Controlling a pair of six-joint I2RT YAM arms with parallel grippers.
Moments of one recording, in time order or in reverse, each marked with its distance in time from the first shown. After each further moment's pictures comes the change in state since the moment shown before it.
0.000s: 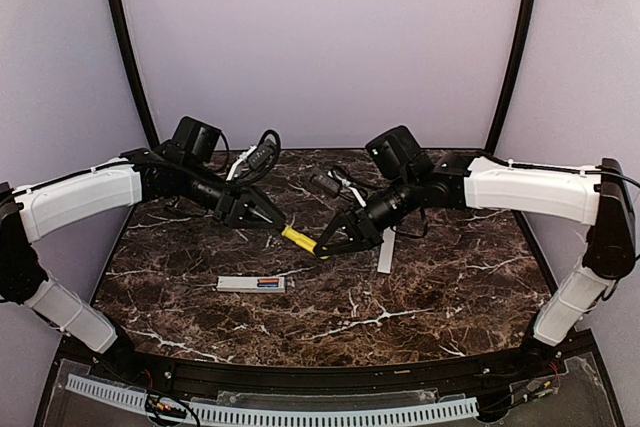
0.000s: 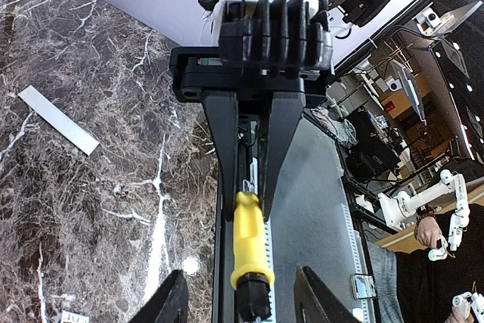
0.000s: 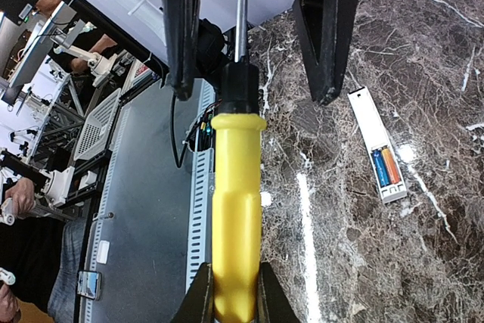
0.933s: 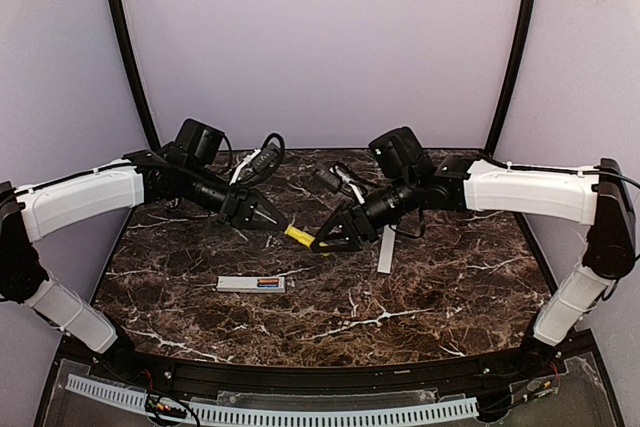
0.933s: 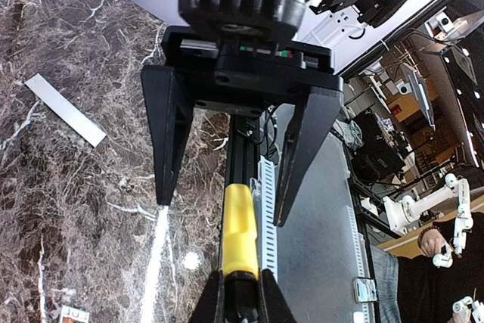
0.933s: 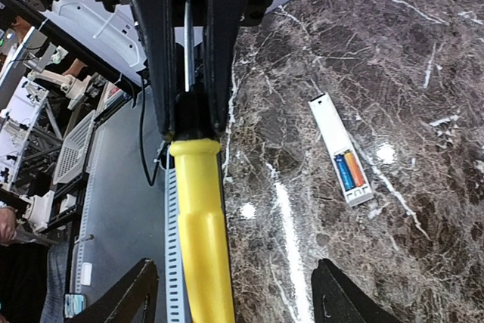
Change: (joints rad) left arm -0.011 0.006 -0.003 -0.007 -0.035 -0.010; right arm -0.011 0.011 -0.008 0.056 0.076 0.060
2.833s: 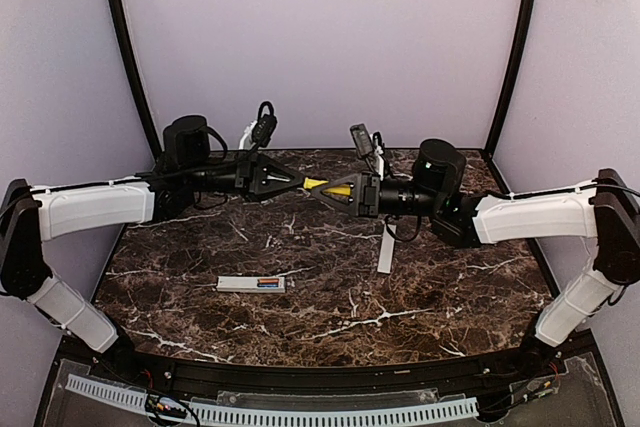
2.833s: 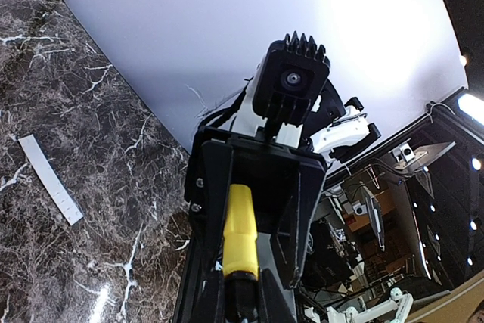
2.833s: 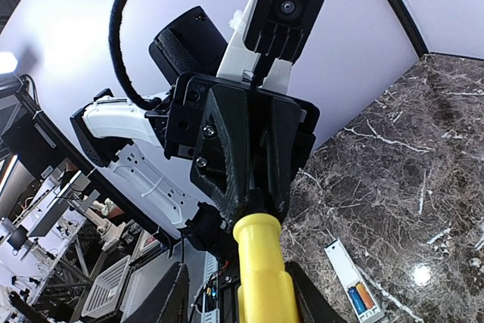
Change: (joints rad) left arm 0.000 0.032 -0.149 0.848 -0.117 -0.828; right arm -0.027 -0.089 -0.359 1.042 0.164 0.611
